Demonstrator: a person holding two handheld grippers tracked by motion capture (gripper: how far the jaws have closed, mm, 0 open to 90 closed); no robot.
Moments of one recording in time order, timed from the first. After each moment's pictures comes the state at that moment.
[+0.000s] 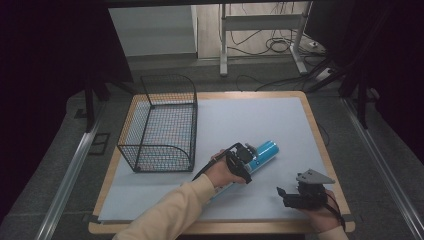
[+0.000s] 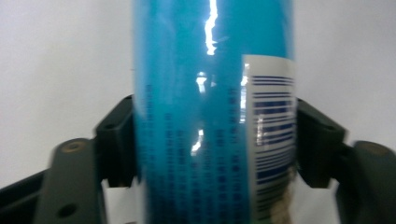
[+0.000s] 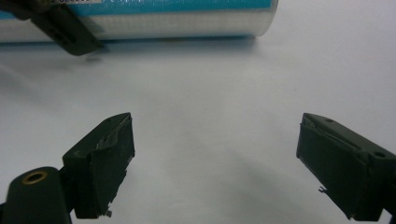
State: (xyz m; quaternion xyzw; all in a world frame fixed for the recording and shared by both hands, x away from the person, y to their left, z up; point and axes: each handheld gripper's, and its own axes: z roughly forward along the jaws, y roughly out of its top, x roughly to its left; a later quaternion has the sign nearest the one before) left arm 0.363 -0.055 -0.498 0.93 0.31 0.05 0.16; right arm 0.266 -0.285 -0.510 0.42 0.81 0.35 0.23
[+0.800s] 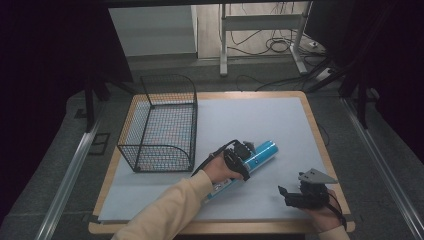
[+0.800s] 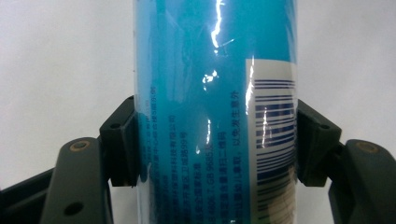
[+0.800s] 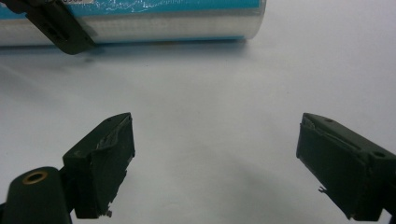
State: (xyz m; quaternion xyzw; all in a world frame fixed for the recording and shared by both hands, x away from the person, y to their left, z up) left arm 0.372 -0.048 -0.496 0.94 0.31 0.01 0.17; right arm 0.267 -0.289 -0.508 0.42 0.80 0.36 0.23
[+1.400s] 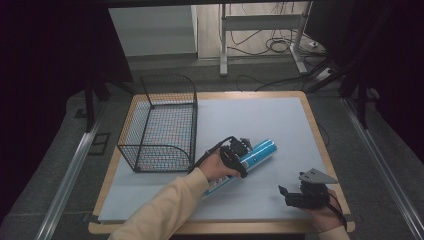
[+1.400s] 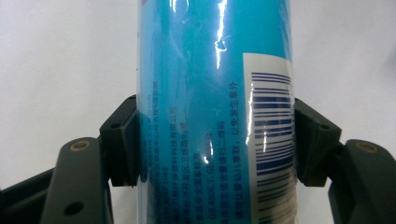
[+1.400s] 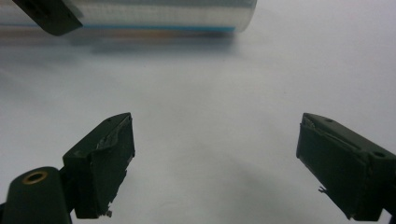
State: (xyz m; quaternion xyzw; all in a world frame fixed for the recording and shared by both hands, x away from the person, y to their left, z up) left arm 0.373 -0.035 -0.482 0.93 0.31 0.01 0.19; right arm 0.267 -0.290 -0.508 0.42 0.80 0.36 0.24
